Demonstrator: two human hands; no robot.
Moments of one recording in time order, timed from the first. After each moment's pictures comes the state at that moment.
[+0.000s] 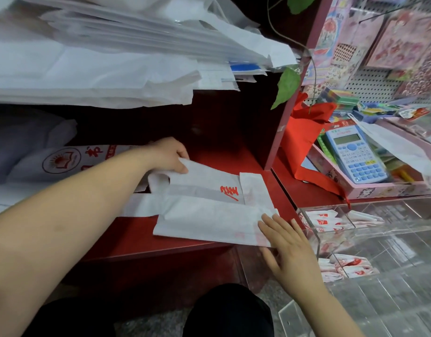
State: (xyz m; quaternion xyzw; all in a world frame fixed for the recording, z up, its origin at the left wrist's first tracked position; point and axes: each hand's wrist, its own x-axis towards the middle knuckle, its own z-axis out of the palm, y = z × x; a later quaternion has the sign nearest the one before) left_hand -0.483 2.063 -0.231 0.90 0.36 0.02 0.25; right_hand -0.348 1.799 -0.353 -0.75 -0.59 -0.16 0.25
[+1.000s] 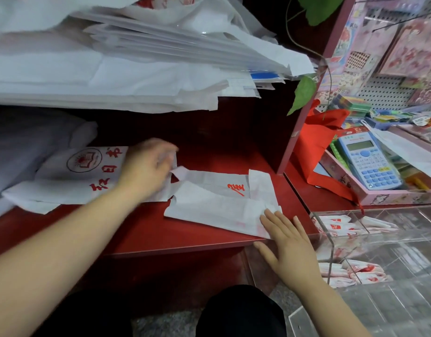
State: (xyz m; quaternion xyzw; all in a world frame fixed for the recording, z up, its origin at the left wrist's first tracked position) left_hand -0.546 2.036 -0.248 0.84 0.38 0.35 0.16; right_hand -0.373 1.819 -0.329 -0.81 -0.55 -0.12 0.15
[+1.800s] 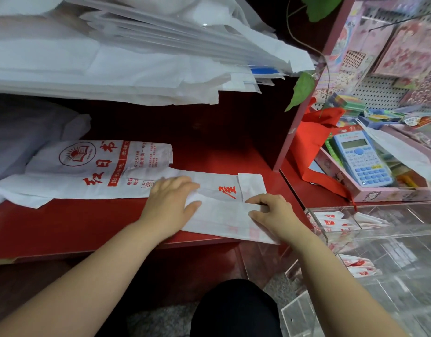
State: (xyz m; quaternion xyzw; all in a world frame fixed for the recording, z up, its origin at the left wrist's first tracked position) left_hand -0.539 1.988 -0.293 0.92 0.31 0.20 0.11; right_hand -0.357 1.864 -0.288 -0.83 -0.48 0.14 0.25
